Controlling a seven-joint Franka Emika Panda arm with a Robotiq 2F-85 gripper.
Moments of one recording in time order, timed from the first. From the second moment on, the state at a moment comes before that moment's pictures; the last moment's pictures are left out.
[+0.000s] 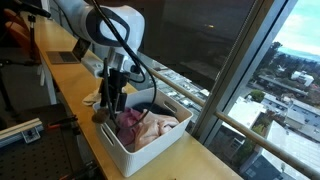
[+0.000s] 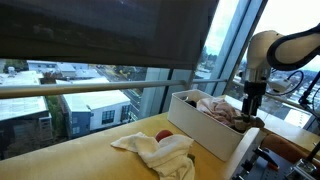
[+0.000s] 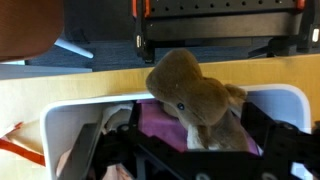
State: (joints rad) arm -0.01 0.05 -0.02 -2.36 -0.18 2.16 0.07
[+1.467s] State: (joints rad) arm 0.00 -0.17 0.00 -2.32 -0.17 2.12 0.07
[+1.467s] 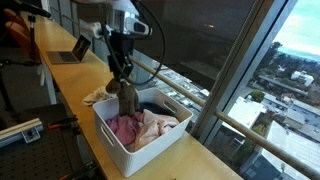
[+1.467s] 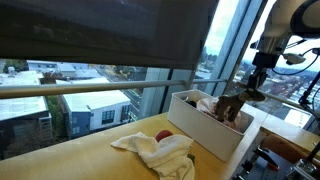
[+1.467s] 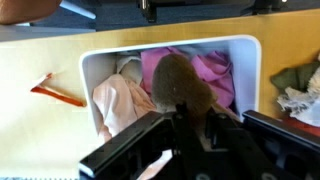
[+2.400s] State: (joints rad) arm 0.13 -0.14 0.17 -2.09 -0.16 2.04 0.11
